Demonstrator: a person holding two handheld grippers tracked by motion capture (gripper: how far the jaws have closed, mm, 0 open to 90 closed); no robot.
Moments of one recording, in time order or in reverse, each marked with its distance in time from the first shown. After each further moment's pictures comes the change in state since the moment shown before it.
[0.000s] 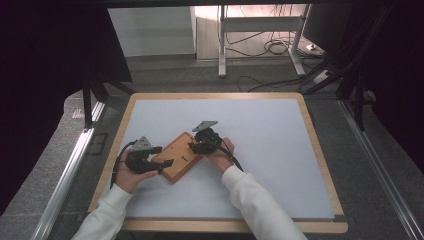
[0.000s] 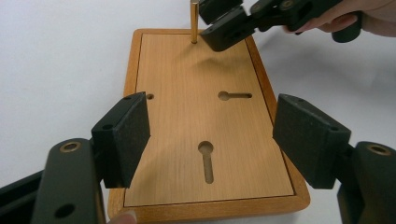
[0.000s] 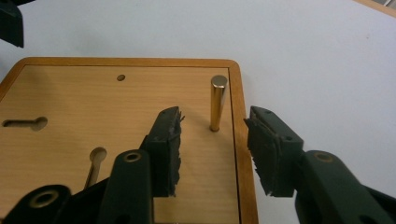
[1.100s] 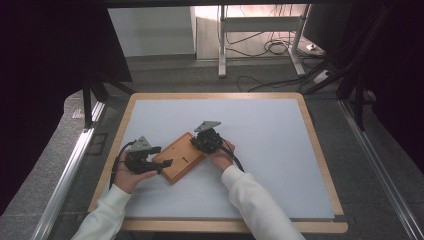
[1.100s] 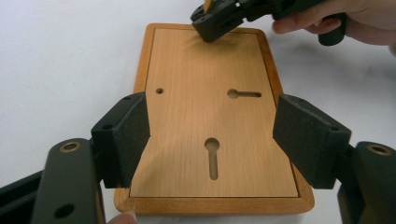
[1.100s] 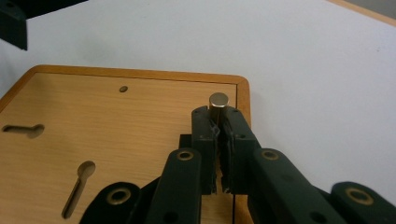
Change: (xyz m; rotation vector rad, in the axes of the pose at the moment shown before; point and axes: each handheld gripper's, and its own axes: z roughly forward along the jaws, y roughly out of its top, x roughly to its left) left arm 0.001 -0.001 -0.002 -0.002 0.005 -0.001; right arm -0.008 -0.007 0.002 -0.067 0.049 -0.012
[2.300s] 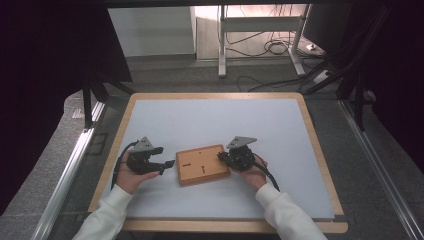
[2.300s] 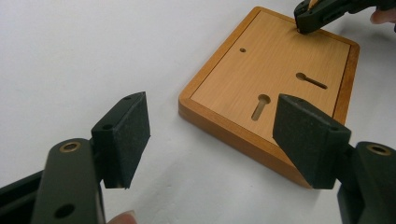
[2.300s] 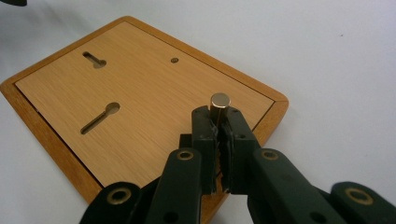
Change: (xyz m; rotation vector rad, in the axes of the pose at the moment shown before) left arm -0.005 0.002 0.003 0.007 -0.006 0.007; right arm -0.014 -0.065 -0.090 0.011 0.004 0.013
